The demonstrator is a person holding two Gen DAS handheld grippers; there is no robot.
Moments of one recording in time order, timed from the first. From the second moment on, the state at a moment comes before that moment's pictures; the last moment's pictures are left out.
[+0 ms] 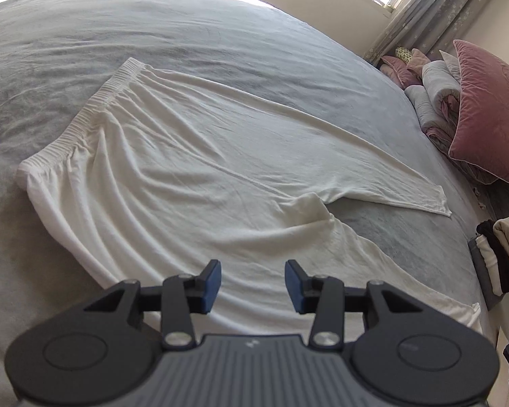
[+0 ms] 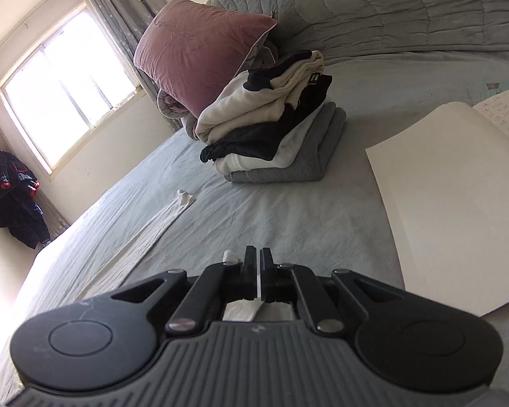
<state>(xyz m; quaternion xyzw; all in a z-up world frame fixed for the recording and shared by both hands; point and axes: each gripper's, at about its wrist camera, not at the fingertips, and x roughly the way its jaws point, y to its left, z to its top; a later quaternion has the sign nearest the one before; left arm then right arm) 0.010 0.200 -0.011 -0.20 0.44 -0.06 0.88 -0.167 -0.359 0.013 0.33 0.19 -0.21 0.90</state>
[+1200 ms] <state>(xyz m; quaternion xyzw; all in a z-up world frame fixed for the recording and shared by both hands) 0.012 0.149 -0.012 -0.16 0.45 -0.09 0.87 -0.144 -0.351 0.010 0.20 0.24 -0.28 0.91</state>
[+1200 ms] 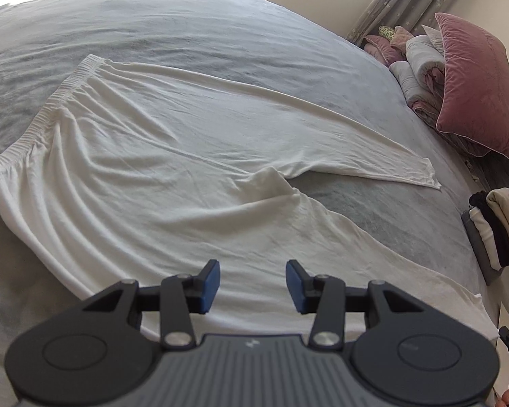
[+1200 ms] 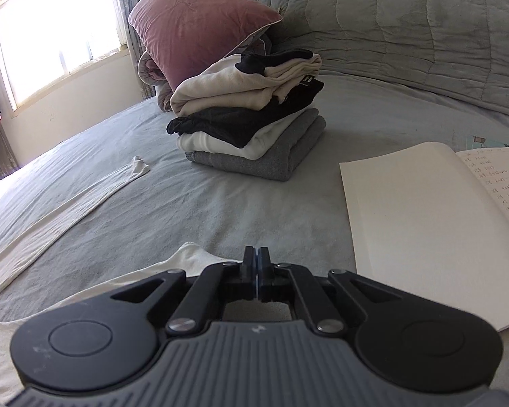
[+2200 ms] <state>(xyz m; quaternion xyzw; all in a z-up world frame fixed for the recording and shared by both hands) 0.012 0.192 -0.017 -0.18 0.45 -0.03 0.87 -0.072 -0.320 -0.020 0.03 0.33 -0.16 0.93</state>
